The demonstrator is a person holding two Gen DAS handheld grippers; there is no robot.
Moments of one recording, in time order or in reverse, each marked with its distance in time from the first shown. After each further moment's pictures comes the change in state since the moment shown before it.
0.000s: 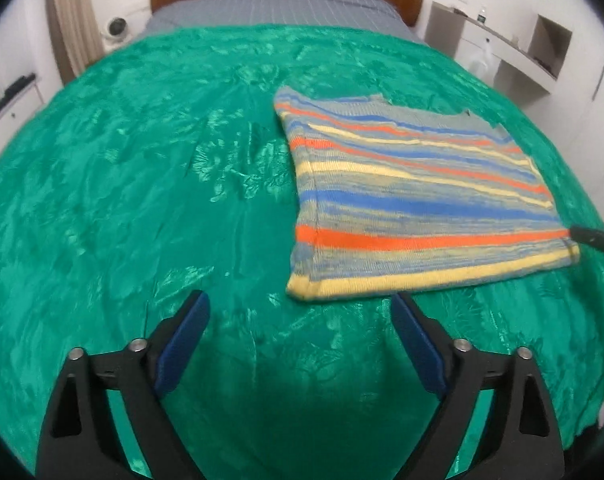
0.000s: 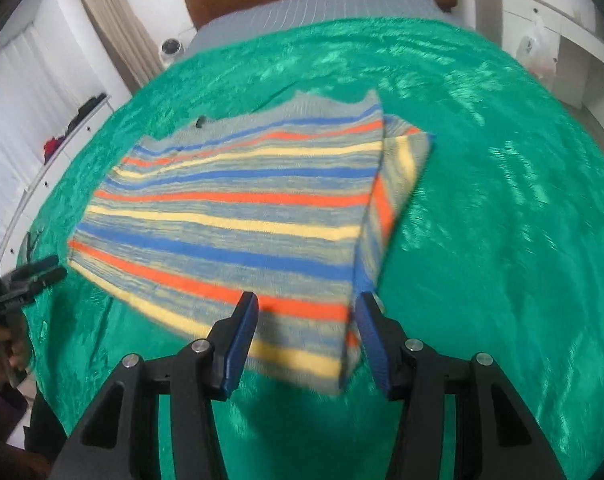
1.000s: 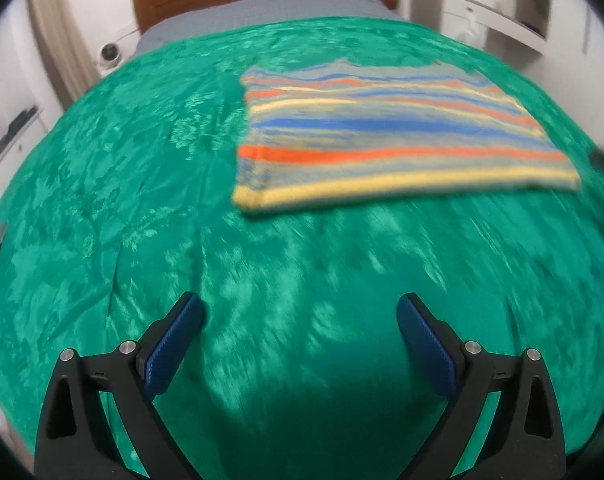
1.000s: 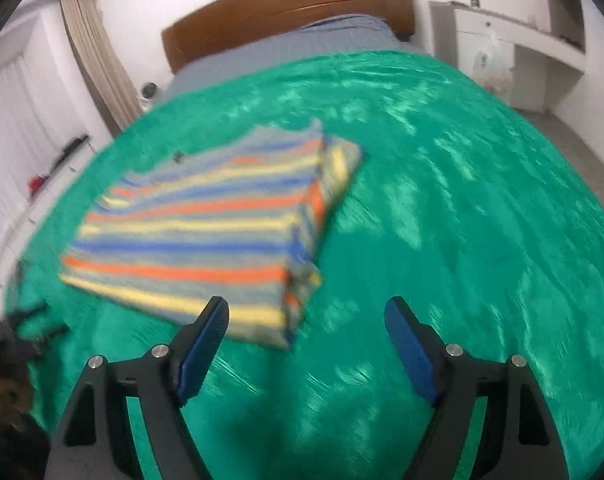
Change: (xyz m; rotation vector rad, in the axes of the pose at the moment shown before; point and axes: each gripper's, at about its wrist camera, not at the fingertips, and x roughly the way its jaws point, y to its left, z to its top) left arm -0.007 -0.041 -0.056 0.140 0.006 0.063; right arm -0.029 -0.022 -0.028 0.068 -0.143 -0.020
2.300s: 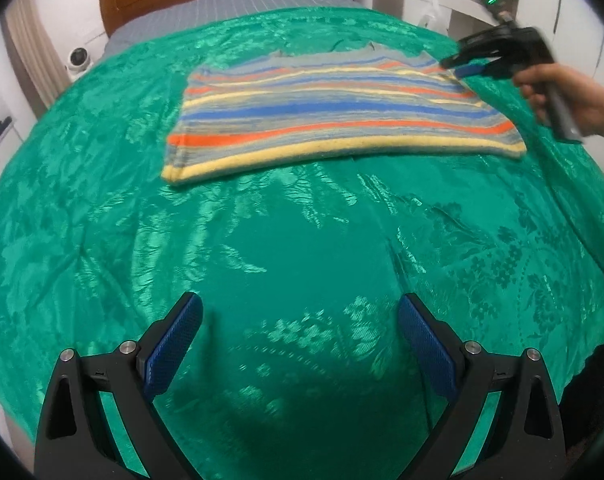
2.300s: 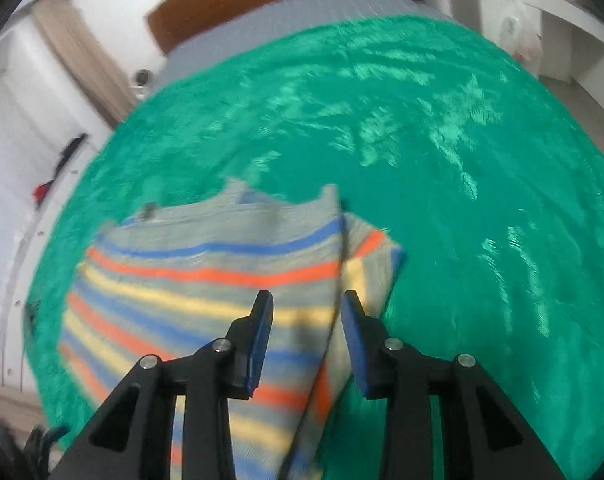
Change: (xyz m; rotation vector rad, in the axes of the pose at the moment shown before) left arm -0.042 -0.047 -0.019 0.051 0.045 -0.077; right arm 0.113 -0.021 0.126 0.071 0.162 0.016
